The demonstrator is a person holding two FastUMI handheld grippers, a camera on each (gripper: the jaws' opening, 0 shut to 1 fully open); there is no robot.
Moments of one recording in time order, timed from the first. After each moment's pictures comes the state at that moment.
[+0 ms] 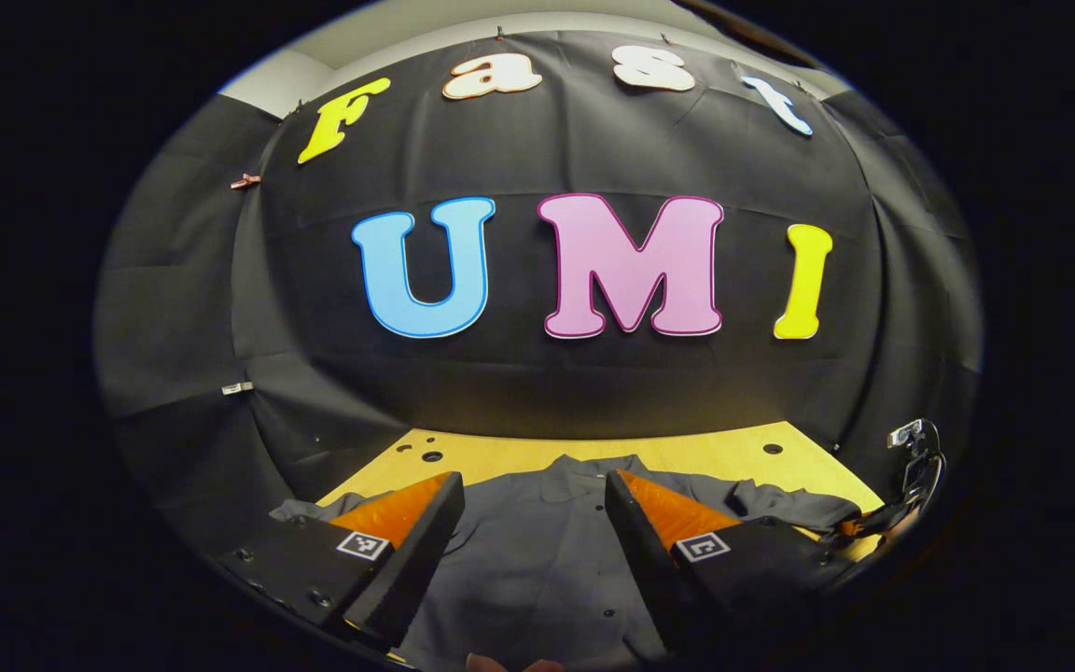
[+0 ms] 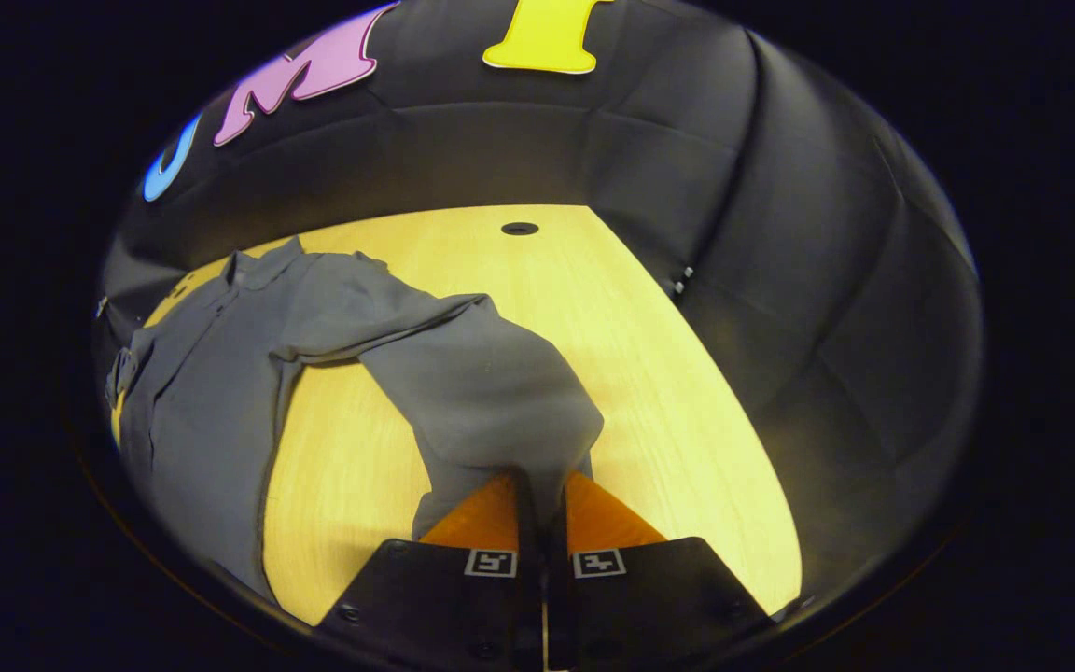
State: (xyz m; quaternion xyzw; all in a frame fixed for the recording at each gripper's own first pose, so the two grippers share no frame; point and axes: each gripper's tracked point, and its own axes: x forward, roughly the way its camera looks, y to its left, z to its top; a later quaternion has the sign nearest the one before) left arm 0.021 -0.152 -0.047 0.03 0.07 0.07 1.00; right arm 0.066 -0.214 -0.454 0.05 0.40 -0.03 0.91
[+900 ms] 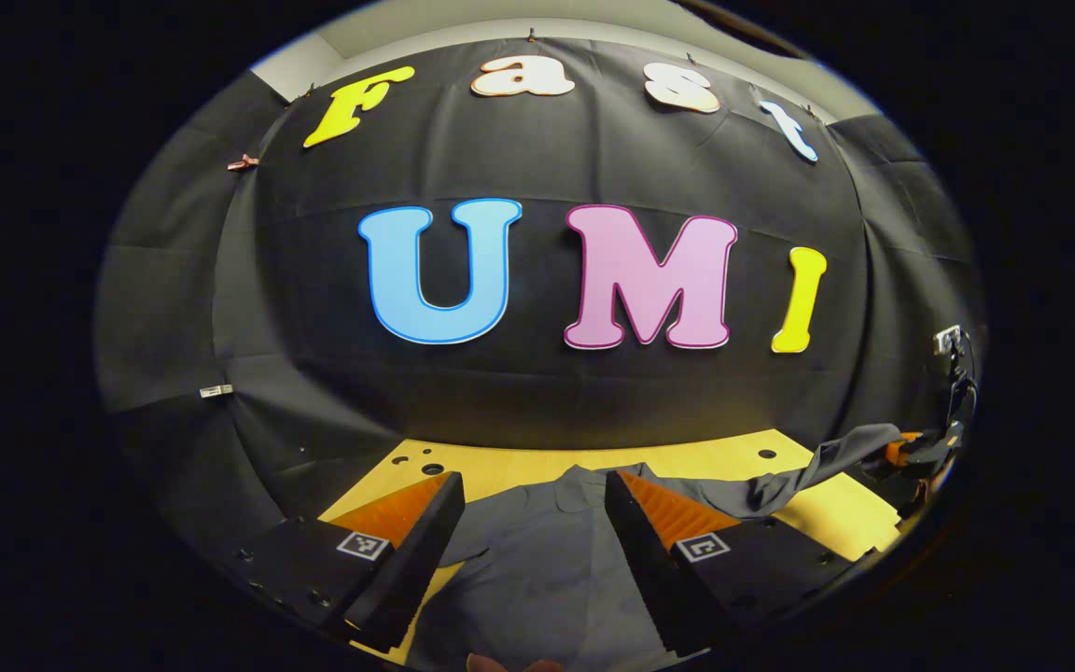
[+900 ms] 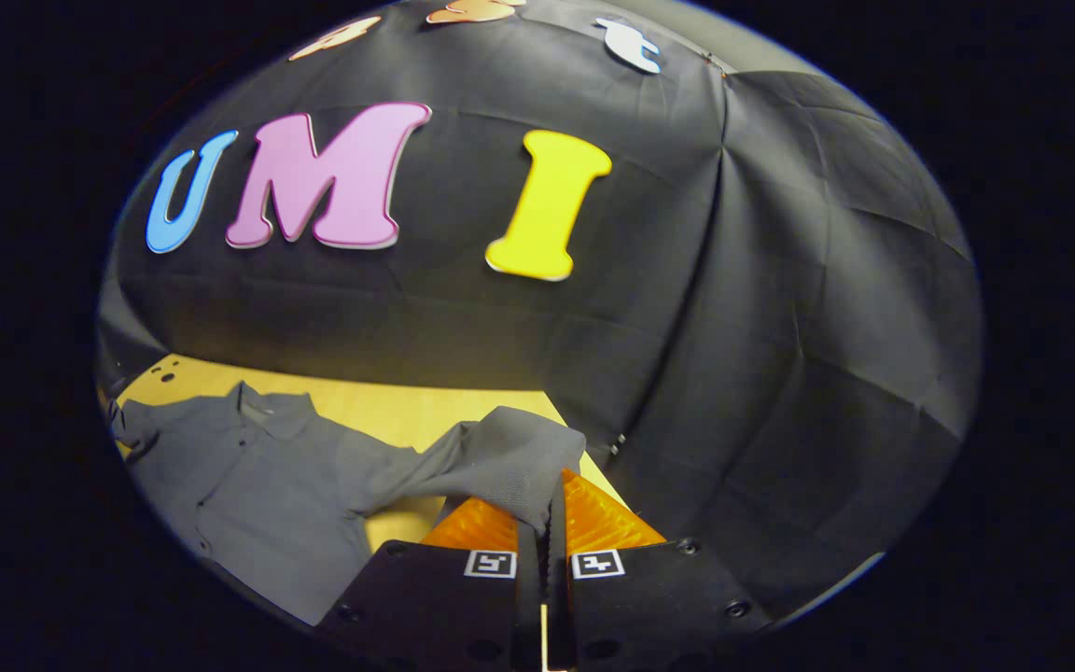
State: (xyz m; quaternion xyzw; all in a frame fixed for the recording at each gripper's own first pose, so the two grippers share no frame) left arm 0.031 -0.048 -0.045 0.01 0.06 0.02 1.00; right arm 0.088 -0.154 -0.209 0.00 0.16 -0.11 0.98
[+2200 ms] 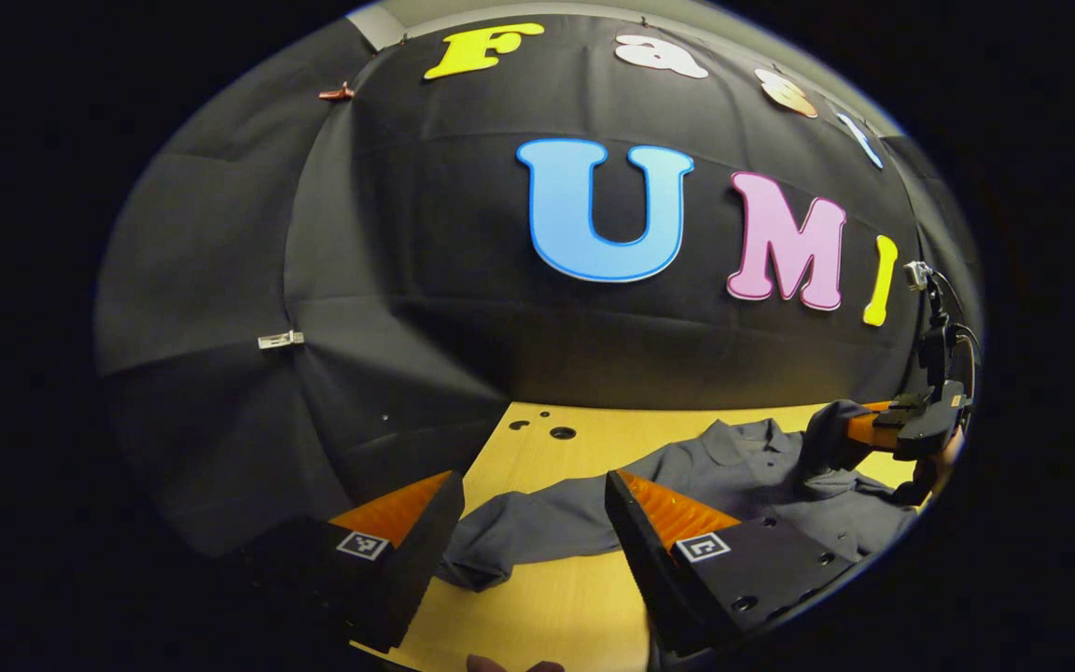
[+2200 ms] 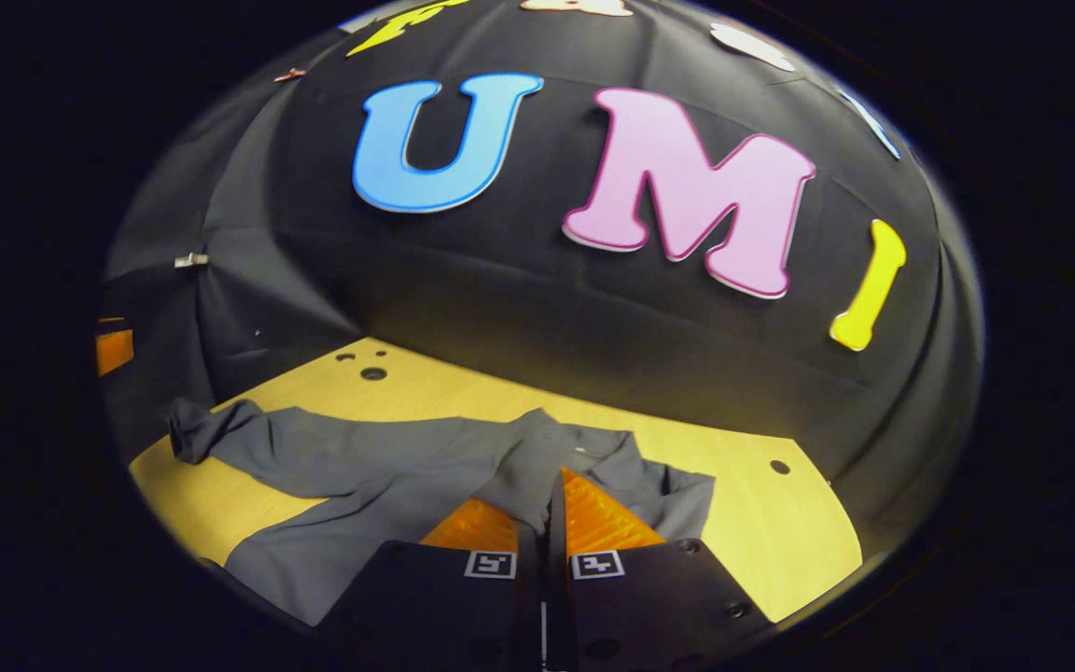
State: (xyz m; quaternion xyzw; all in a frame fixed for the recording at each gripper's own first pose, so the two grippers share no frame) left arm 0.047 0.232 -0.157 -0.02 0.09 0.07 0.99; right arm 0.128 0.294 -0.213 -0.04 0.19 0.13 0.97
